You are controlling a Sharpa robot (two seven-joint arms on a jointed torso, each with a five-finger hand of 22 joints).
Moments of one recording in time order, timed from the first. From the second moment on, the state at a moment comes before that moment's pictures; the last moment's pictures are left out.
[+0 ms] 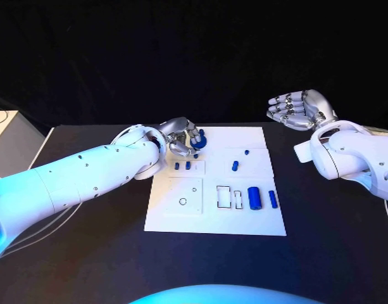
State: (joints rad) left arm 1.14 -0.56 0.07 1.20 -1.30 -0.25 -0.05; left_hand 1.40 -0.28 0.50 0.17 0.22 0.73 0.16 0.43 0.51 0.74 0.13 0.69 0.25 1.14 0.06 1.20 0.84 0.17 0.91 0.15 1.00 0.77; right arm 1.29 -0.84 -0.12 1.38 -0.59 -0.63 0.24; right_hand 1.30 -0.23 0.56 0.02 0.33 0.90 0.23 0.10 0.26 1.03 0.19 0.07 0.06 0.99 0.16 0.09 0.18 0.17 0.83 0.28 0.07 0.10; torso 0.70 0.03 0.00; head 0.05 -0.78
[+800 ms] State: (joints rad) left arm 1.14 -0.49 0.05 1.12 -1.48 -0.17 -0.12; left_hand 1.43 -0.27 0.46 0.18 0.22 0.81 0.15 0.39 0.42 0.81 0.12 0.65 0.18 1.22 0.05 1.31 0.87 0.17 1.04 0.15 1.14 0.93; right arm 1.29 -0.84 -0.12 1.38 -0.60 -0.63 0.24; right_hand 1.30 -0.23 0.55 0.02 0.36 0.90 0.23 0.10 0.26 1.03 0.19 0.07 0.06 0.99 0.17 0.08 0.18 0.17 0.83 0.28 0.07 0.09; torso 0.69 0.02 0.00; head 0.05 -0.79
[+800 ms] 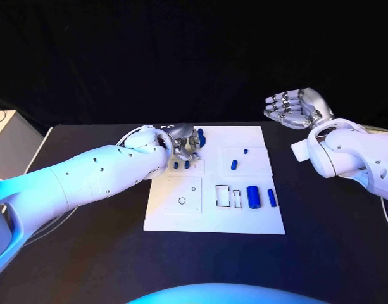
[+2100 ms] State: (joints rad) left arm 1.14 -0.46 0.05 1.09 -1.48 -0.13 -0.15; left_hand 1.45 -0.26 0.57 0.15 0.22 0.86 0.15 0.33 0.36 0.91 0.11 0.53 0.10 1.23 0.04 1.35 0.82 0.15 1.06 0.14 1.18 0.98; right arm 1.30 -0.84 -0.12 1.38 -0.60 -0.63 0.24; right_hand 1.30 -0.23 0.55 0.02 0.37 0.90 0.23 0.10 0.26 1.03 0.19 0.07 0.06 0.99 0.17 0.08 0.18 0.17 0.83 0.28 0.07 0.09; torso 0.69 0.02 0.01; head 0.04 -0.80
